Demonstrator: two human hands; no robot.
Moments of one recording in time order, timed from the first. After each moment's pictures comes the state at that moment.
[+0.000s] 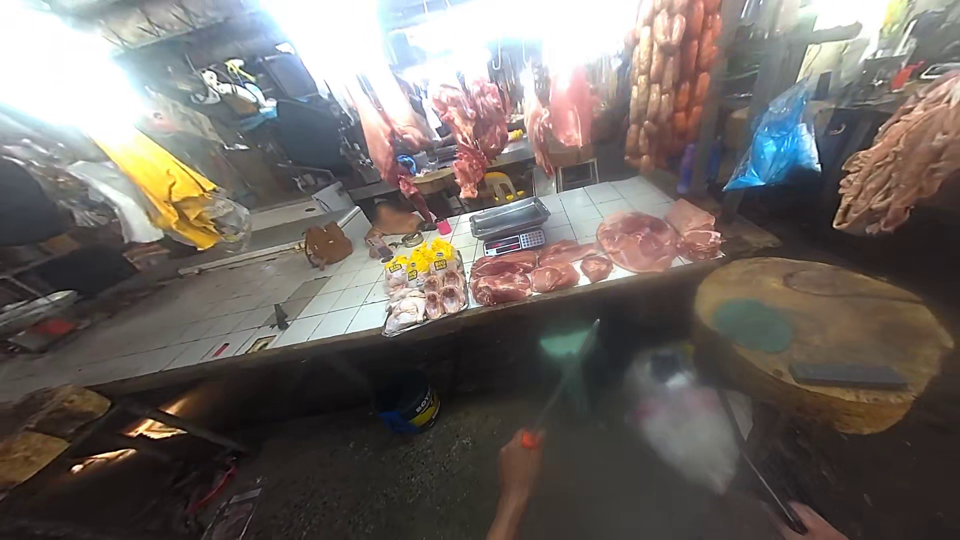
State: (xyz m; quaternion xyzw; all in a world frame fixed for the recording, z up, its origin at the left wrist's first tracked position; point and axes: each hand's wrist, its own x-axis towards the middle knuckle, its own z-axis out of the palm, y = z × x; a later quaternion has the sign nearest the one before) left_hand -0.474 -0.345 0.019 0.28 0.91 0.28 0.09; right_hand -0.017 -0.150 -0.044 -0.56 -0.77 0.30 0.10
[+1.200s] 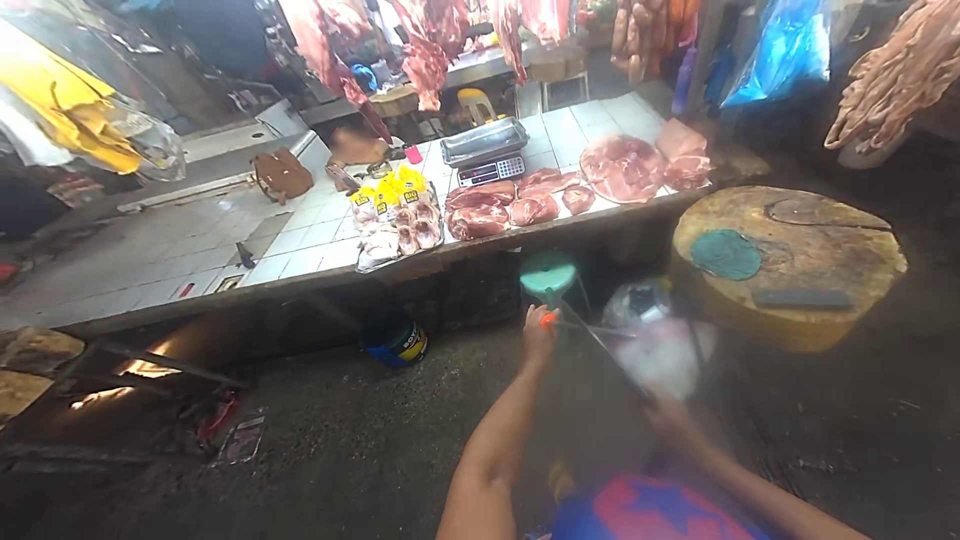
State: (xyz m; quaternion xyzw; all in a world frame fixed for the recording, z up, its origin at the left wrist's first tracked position) left_hand -0.459 -0.213 0.003 0.46 0.76 0.46 0.00; right_hand -0.132 -0.205 0.038 -0.34 -0.81 0.43 0.19
